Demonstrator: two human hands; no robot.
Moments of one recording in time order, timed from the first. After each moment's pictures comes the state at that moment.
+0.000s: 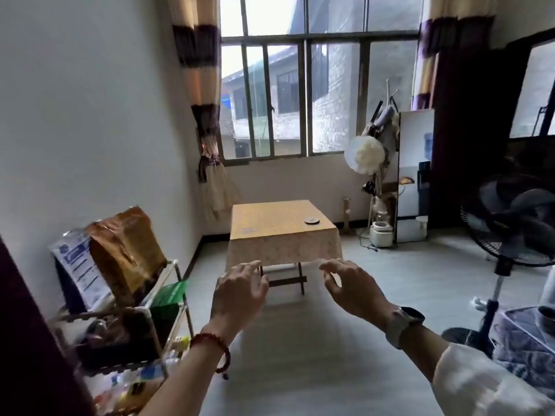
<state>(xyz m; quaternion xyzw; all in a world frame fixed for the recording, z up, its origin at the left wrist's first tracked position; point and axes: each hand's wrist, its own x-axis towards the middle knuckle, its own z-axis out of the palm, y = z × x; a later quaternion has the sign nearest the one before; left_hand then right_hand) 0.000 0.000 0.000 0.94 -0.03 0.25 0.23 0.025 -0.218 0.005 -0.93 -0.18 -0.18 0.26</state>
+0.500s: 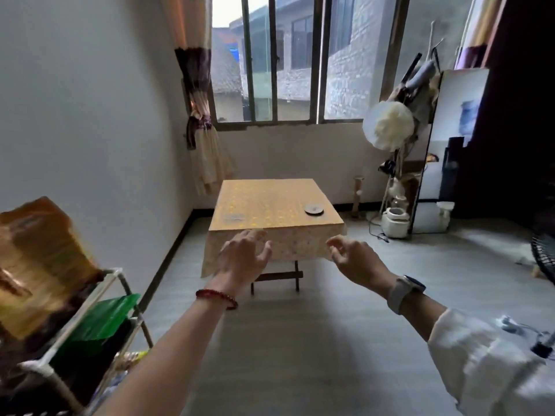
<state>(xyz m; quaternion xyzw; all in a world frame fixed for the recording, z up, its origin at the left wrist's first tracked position) 0.378 -0.050 -0.003 0.94 -0.03 0.22 0.26 0.424 -0.274 -0.015 -0.94 -0.17 -0.10 0.29</state>
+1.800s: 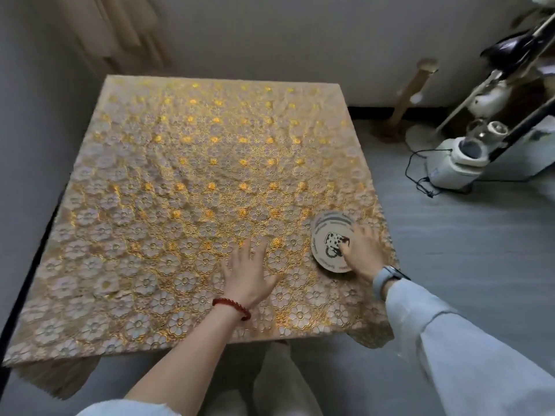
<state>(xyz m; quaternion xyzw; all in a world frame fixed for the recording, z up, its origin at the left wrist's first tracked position) 1.295 -0.020 -0.348 0.95 0.09 -0.21 0.22 1.373 -0.239 -0.335 -0.97 0.05 0.18 0.15</state>
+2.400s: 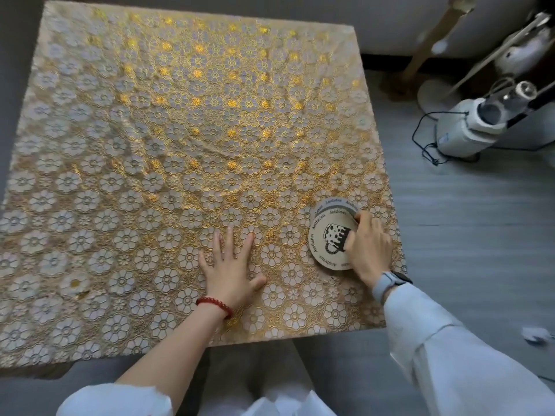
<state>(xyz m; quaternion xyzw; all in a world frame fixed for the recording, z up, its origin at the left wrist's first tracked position) 1.309 -0.001 -0.408 0.95 0.09 -0.26 0.14 1.390 -0.234 -0.353 -0.99 0.05 0.09 0.13</state>
